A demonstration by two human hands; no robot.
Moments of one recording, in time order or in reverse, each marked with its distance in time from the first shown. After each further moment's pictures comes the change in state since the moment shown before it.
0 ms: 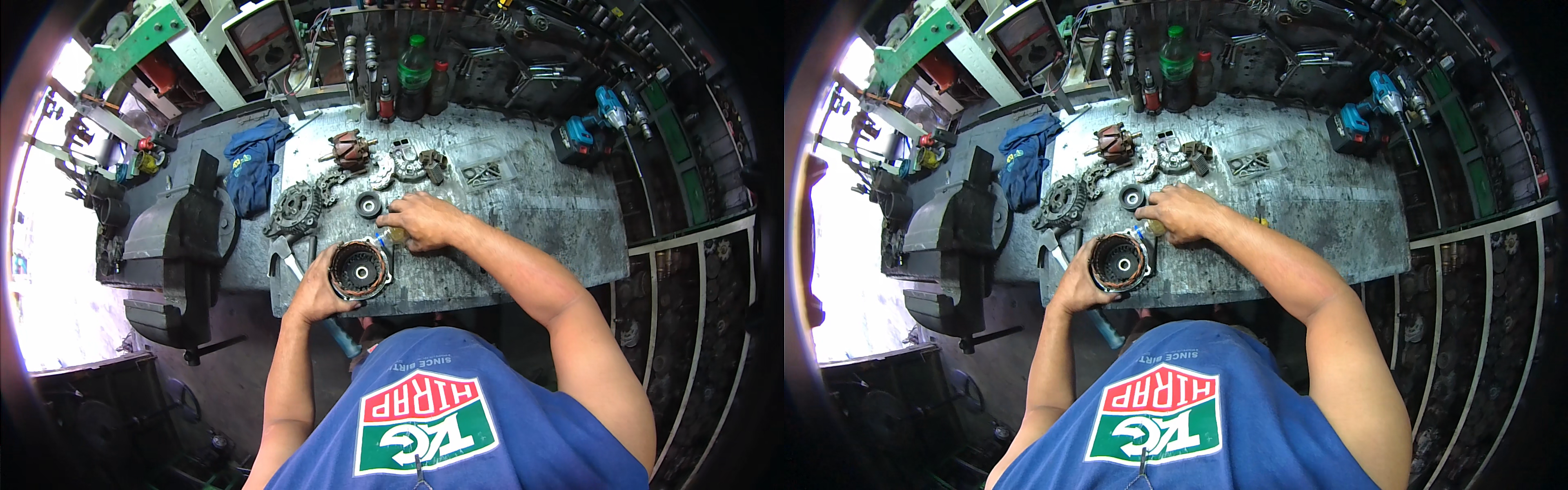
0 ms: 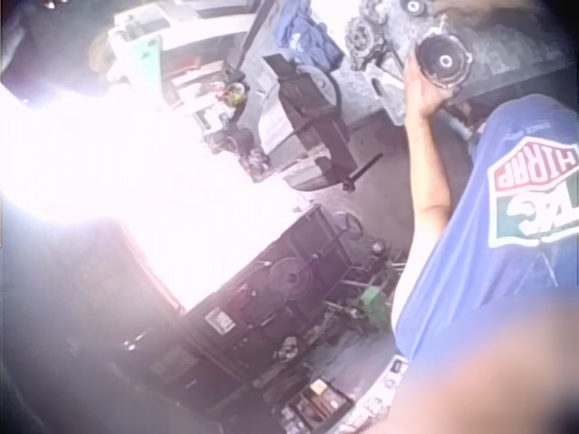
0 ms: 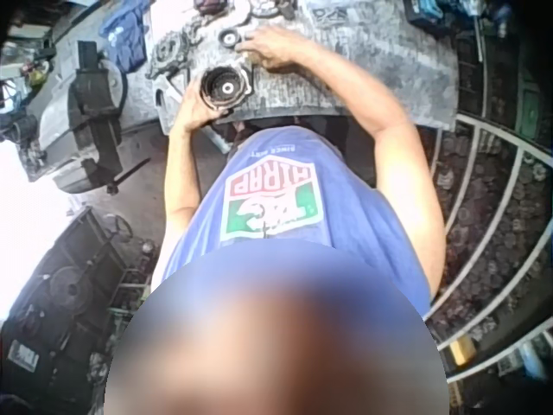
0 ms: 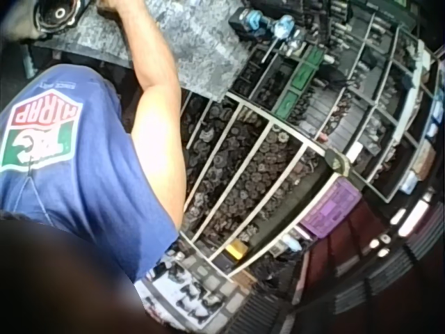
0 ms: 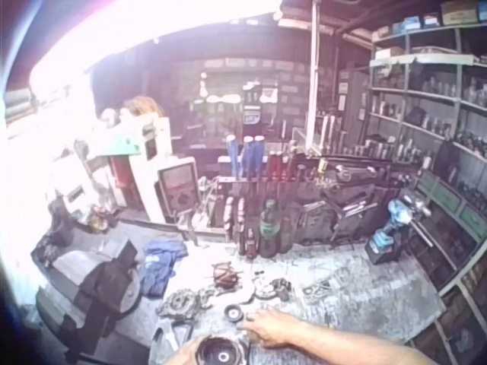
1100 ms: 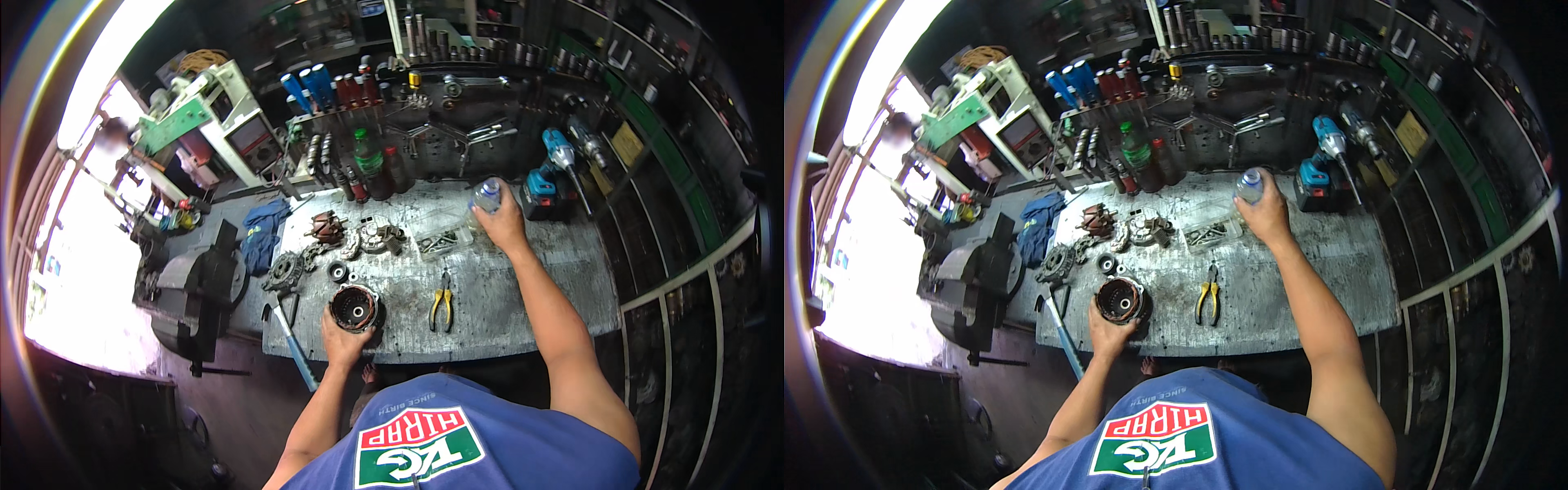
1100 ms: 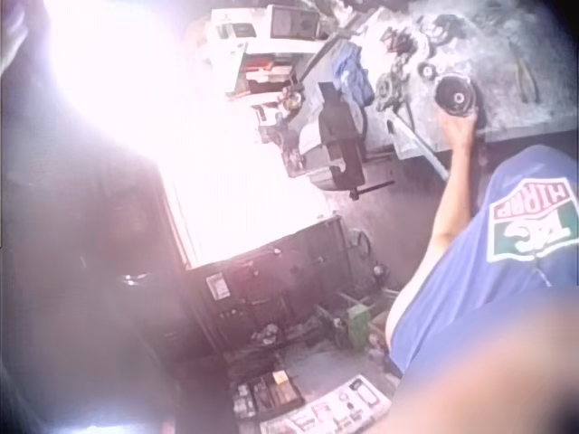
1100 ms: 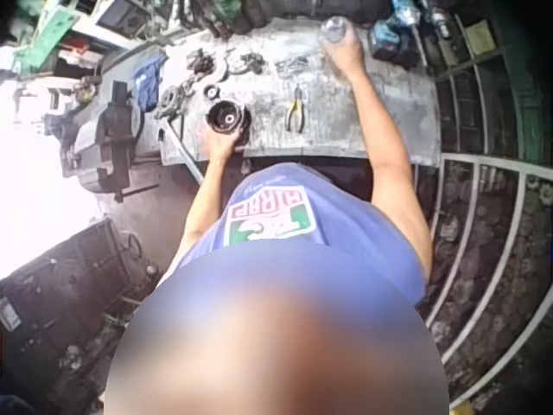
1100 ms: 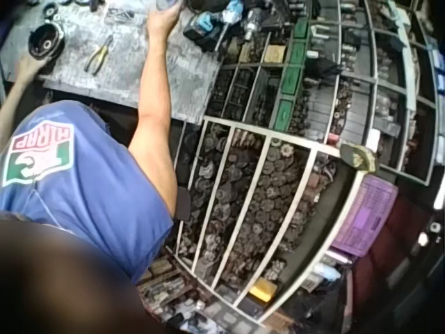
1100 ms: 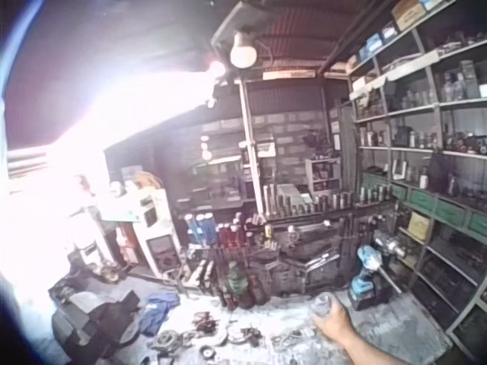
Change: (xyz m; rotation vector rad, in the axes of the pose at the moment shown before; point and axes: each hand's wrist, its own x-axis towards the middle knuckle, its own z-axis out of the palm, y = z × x) left_hand 0.023 0.090 0.167 0.161 0.620 -0.424; right_hand -0.212 0.189 -0.051 0.449 1.191 0.553
